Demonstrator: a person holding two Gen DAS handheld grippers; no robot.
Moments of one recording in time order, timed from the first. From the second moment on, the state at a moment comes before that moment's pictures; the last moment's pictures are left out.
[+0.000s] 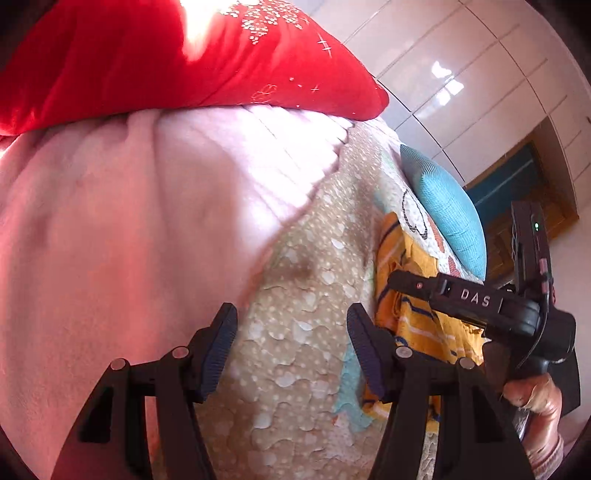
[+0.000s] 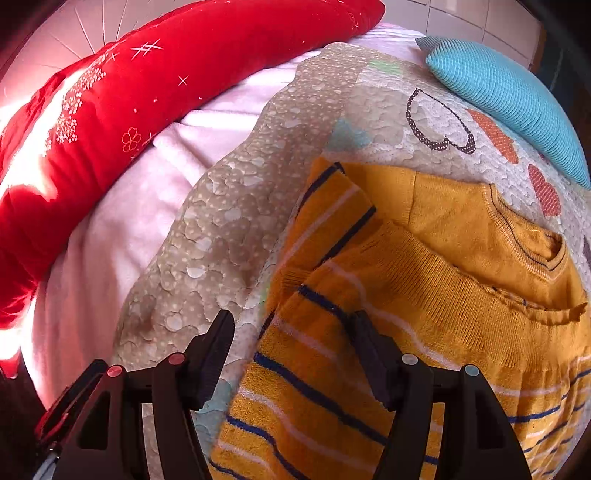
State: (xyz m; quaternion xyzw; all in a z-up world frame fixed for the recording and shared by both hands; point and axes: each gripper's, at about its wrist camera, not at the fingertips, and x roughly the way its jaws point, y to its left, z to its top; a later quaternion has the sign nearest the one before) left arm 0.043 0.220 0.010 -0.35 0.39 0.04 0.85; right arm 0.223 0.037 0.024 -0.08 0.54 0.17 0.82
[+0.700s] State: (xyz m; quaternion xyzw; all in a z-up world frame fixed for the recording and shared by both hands) left arm 0.037 0.209 0.027 -0.31 0.37 0.07 0.87; right arm 0.185 -0.001 0.050 -0.13 0.46 0.14 0.87
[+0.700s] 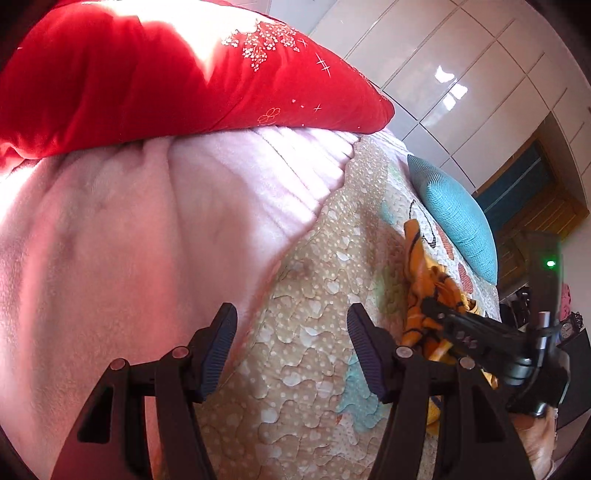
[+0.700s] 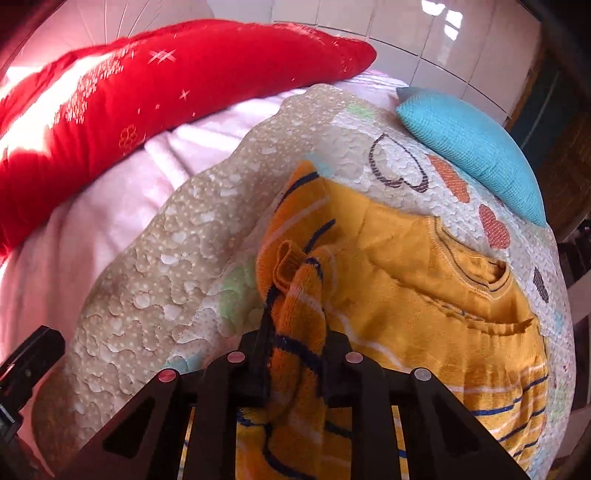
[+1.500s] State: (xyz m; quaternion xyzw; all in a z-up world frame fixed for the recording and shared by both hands) left arm 0.027 -0.039 0.040 -0.09 0.46 -0.11 0.88; right arm 0.119 -0.417 0.024 0.29 0.40 0.09 0.86
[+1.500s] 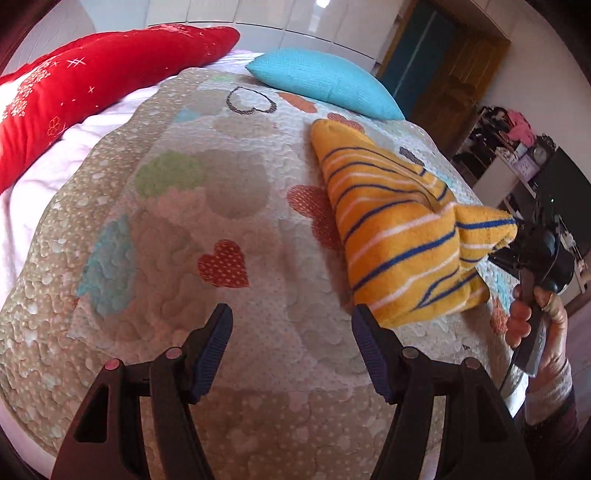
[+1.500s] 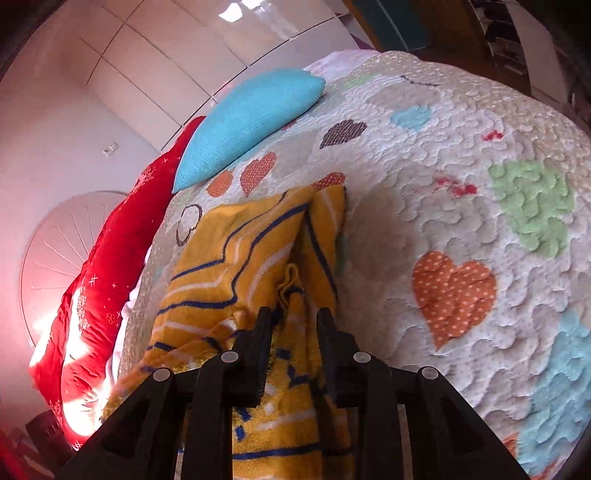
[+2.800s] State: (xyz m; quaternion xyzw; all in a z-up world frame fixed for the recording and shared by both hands) left arm 0.054 -0.127 0.022 0.01 0.47 -0.16 0.87; right arm 0.030 -0.400 0.024 0.24 0.37 0.16 0.88
